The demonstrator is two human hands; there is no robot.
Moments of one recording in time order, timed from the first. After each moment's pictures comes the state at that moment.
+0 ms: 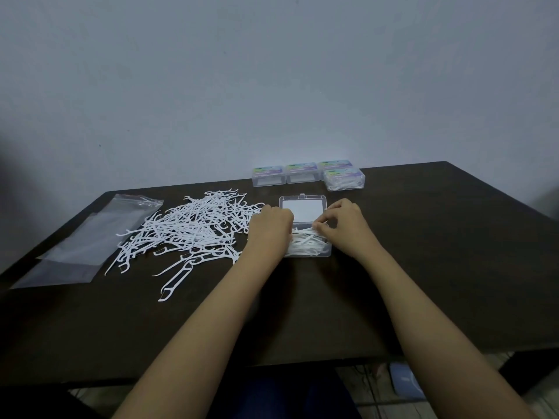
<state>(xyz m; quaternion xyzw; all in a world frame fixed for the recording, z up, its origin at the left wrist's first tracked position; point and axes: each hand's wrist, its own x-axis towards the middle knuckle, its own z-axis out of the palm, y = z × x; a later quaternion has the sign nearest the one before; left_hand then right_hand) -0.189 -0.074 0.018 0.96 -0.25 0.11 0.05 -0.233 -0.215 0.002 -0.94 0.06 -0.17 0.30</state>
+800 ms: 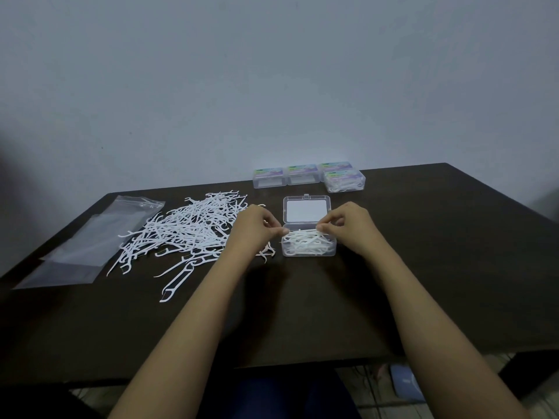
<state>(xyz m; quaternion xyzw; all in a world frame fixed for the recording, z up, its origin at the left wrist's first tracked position) -0.185 -0.046 0.024 0.92 -0.19 0.04 0.34 -0.238 -0.223 0.011 -0.92 0.05 -0.16 0.35</state>
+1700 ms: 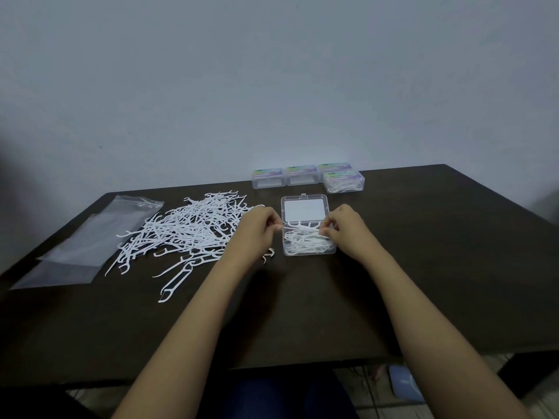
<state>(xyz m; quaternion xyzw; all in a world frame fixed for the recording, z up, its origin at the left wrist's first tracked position) -0.186 -0.042 0.016 0.90 -0.28 0.11 0.31 -0.226 -0.222 0.000 -0.95 0.06 -0.14 0.29</state>
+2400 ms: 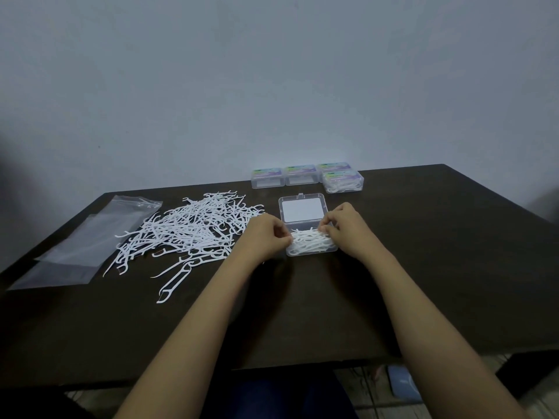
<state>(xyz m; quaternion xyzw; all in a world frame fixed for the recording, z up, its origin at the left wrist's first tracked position) -0.185 -0.053 0.012 0.92 -0.27 0.03 0.30 -0.227 -0.223 0.001 -0.94 0.07 -0.13 0.30</state>
